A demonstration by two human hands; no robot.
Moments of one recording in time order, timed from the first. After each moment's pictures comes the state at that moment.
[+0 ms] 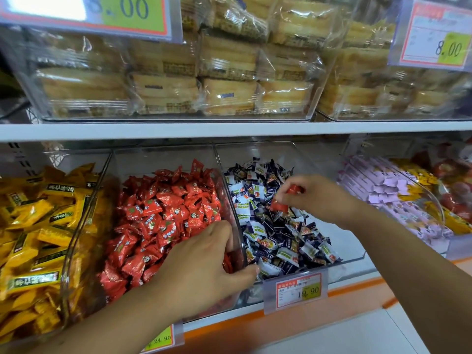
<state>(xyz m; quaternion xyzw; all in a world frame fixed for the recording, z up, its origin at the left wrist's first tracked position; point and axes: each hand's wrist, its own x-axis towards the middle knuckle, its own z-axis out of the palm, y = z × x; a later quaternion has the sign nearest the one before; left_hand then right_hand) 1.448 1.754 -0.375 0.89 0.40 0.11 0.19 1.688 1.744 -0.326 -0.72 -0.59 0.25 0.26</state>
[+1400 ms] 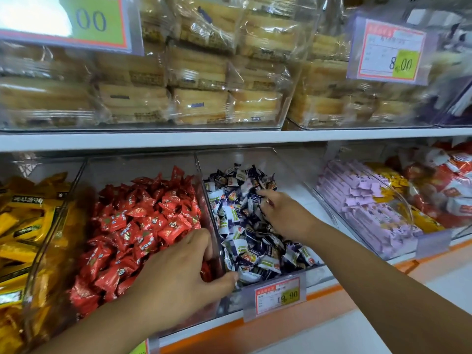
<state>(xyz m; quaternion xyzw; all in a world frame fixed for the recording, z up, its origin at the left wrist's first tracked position) 1.448 1.750 -0.368 0.89 0.40 0.10 0.19 1.693 1.759 -0.370 -0.77 -0.57 0.21 0.19</state>
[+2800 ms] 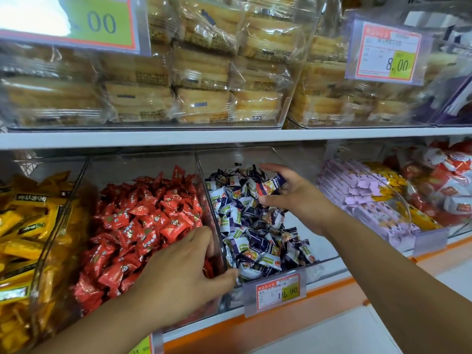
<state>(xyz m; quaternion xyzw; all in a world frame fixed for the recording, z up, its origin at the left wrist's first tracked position) 1.451 1.749 -0.370 0.89 0.40 0.10 0.18 1.698 1.741 -0.338 -0.64 -0.52 0.35 0.45</state>
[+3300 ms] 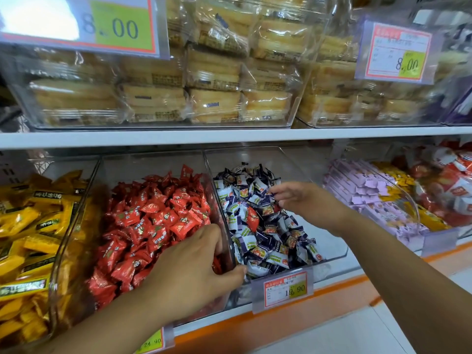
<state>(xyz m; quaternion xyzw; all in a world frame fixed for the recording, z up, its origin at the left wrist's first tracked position) 1.450 1.751 -0.373 0.89 0.40 0.11 0.18 1.707 1.735 -0.341 -0.71 -0.55 0.30 0.33</state>
